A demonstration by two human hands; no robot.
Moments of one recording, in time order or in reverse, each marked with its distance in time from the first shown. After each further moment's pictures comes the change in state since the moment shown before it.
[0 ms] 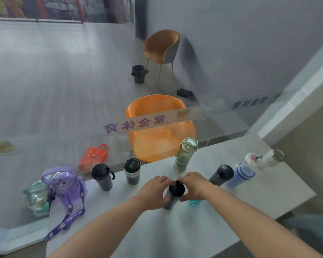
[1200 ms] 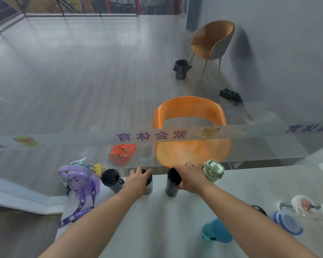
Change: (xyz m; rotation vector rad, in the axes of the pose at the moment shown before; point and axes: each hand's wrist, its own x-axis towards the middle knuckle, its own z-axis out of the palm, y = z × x) left_hand 0.037 -0.102 -0.036 0.277 -0.086 -0.785; right_hand 0.146 0.010 -0.058 -0.172 0.252 -0.280
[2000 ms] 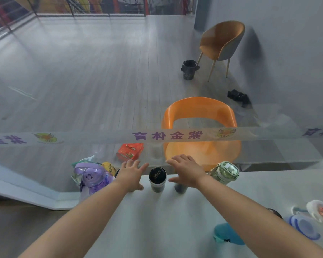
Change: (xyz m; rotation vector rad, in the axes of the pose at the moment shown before) left_hand -0.008 -0.074 -0.037 0.211 -0.063 0.051; right_hand 0.030 -0.054 -0.032 0.085 0.047 -0.162
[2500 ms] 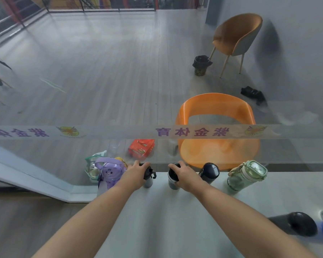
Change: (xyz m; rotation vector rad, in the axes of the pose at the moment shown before) left_hand -0.020 -0.059 0.031 -0.292 0.029 -0.116; right_hand 0.052 -0.070 0.061 0.190 -0.179 0.225
